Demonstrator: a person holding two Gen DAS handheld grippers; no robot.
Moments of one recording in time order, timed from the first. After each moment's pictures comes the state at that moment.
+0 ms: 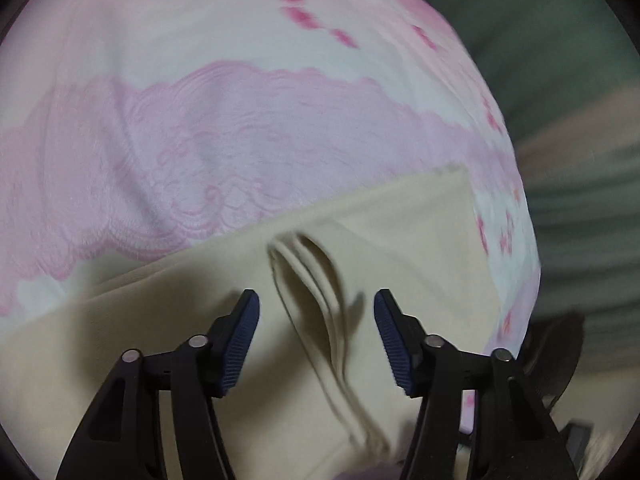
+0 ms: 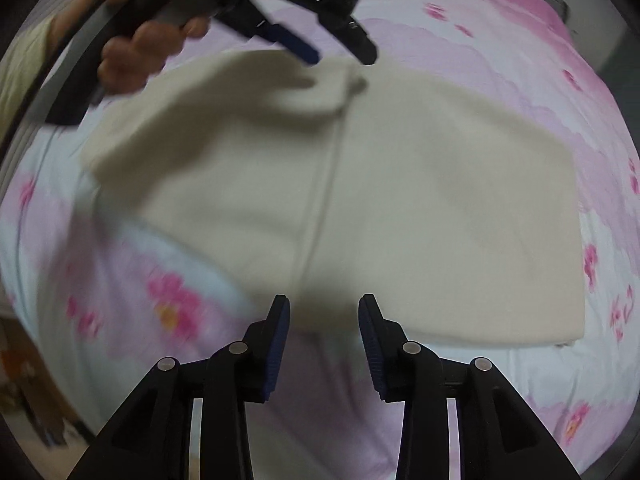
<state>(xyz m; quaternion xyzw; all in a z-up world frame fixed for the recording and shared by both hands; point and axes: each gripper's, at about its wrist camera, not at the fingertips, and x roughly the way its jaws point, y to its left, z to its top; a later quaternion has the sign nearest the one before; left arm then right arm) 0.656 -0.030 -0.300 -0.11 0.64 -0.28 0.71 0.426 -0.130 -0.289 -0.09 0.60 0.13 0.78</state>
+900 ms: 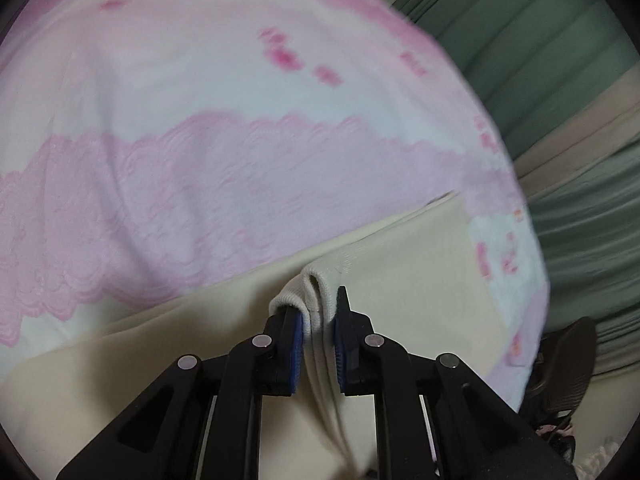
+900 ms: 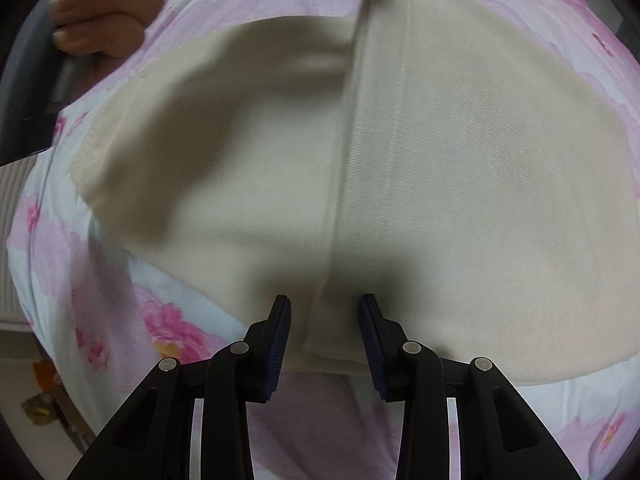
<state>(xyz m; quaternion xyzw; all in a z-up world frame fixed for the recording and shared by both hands) 0.662 -0.044 -0.294 -0.07 0.60 -0.27 0.75 0.462 -0.106 -0.335 -0.03 0.64 0.18 0.75</state>
